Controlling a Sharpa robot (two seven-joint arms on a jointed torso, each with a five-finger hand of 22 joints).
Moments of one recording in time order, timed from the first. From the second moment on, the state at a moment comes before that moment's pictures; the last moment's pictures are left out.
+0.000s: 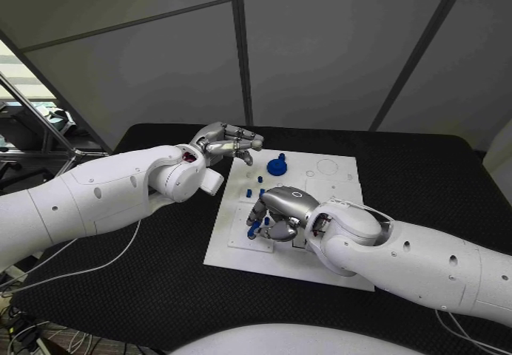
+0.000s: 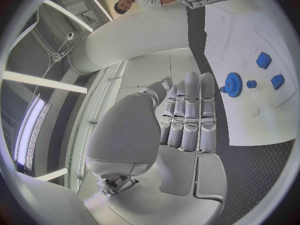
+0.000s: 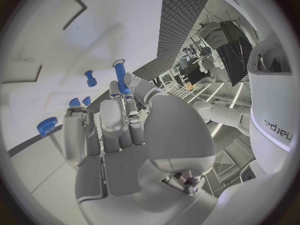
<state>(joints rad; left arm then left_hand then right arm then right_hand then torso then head) 1.10 -0.82 0.10 1.40 -0.25 -0.20 0.18 1.39 -0.14 0.40 0.02 0.12 1.08 0.14 0.08 0.18 1.21 0.08 0.15 0.18 1.22 0.01 0.69 0.57 0.19 1.05 0.11 0.51 0.93 1.03 -0.54 -0.03 1.57 -1.62 -0.26 -0.10 1.31 -0.06 0.48 -0.19 0.14 1.17 0.11 0.07 0.08 1.28 0.06 0.09 0.09 1.46 -0.04 1.18 0.95 0.05 1.47 0.07 1.46 1.31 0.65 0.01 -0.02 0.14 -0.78</state>
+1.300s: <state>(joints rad) 1.10 -0.83 0.10 1.40 -0.24 -0.19 0.18 1.39 -0.14 0.40 0.02 0.12 1.08 0.14 0.08 0.18 1.21 0.08 0.15 0.19 1.22 0.01 0.69 0.57 0.19 1.05 0.11 0.50 0.93 1.03 -0.52 -0.05 1.57 -1.69 -0.25 -0.14 1.22 -0.14 0.44 -0.18 0.11 1.06 0.12 0.06 0.07 1.13 0.09 0.06 0.07 1.45 -0.01 1.14 0.87 0.05 1.45 0.10 1.39 1.31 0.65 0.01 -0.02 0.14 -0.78</state>
